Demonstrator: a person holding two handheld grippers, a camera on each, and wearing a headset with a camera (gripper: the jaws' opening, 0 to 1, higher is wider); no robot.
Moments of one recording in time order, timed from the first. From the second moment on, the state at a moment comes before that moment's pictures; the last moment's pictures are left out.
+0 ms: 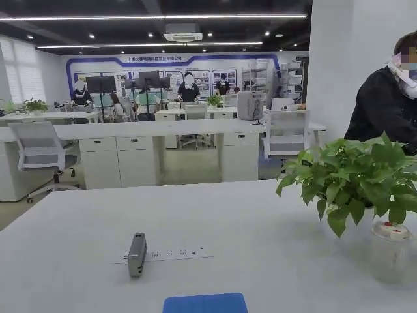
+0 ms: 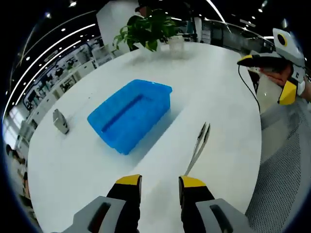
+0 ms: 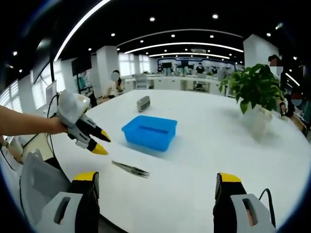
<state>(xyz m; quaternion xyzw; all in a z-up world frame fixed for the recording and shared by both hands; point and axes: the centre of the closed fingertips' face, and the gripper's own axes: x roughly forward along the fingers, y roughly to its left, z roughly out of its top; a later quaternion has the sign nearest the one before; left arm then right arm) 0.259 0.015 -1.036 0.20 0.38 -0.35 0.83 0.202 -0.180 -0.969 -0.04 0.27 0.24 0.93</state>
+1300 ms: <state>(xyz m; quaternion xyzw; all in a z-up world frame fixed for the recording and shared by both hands) 0.173 0.092 -0.962 0.03 0.28 -0.11 0.95 0.208 -0.192 -0.968 -0.05 0.26 0.21 0.94</state>
